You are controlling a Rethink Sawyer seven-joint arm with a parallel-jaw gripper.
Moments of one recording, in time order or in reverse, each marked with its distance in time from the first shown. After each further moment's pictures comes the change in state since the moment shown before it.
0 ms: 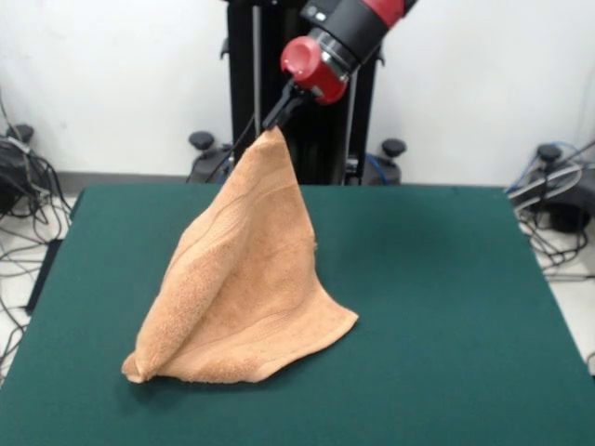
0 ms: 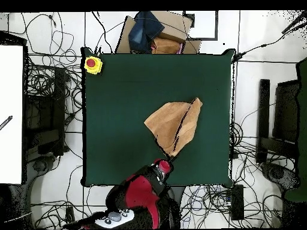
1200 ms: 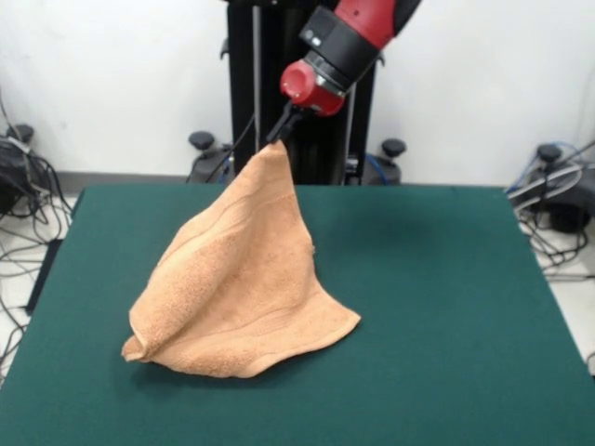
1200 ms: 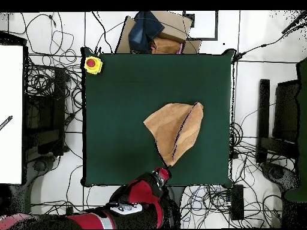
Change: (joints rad) arm -0.066 0.061 0.096 0.031 -0.007 -0.001 0.000
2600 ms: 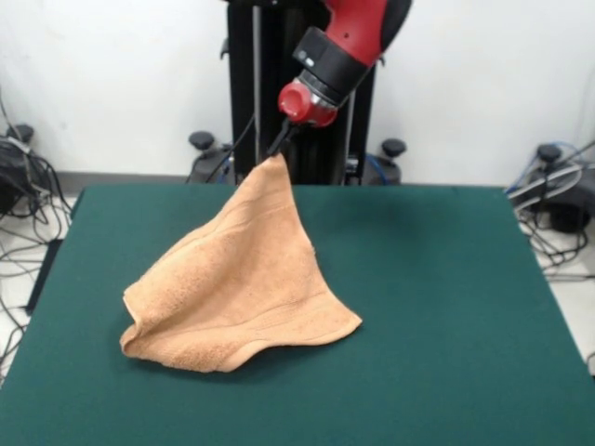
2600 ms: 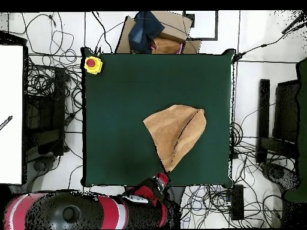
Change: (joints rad) arm -0.054 0.120 0.058 0.000 -0.053 -0.114 0.000
